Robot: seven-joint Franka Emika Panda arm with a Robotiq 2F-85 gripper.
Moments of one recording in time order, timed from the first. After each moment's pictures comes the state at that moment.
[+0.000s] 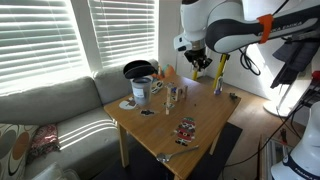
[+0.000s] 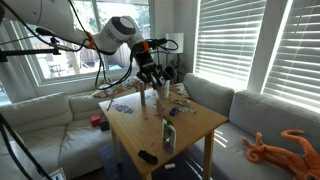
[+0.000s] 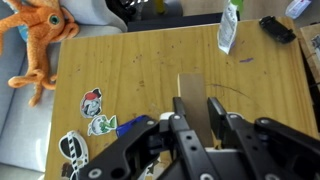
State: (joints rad) arm 0.11 -0.11 0.10 -1.92 -0.63 1.67 -1.01
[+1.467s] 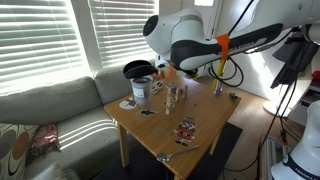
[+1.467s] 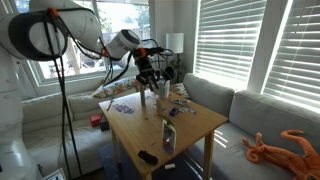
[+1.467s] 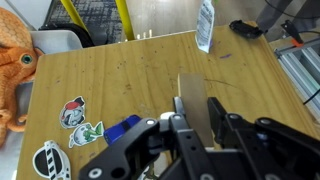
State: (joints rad) arm 0.19 0.21 0.17 -1.62 -0.73 1.33 -0.83
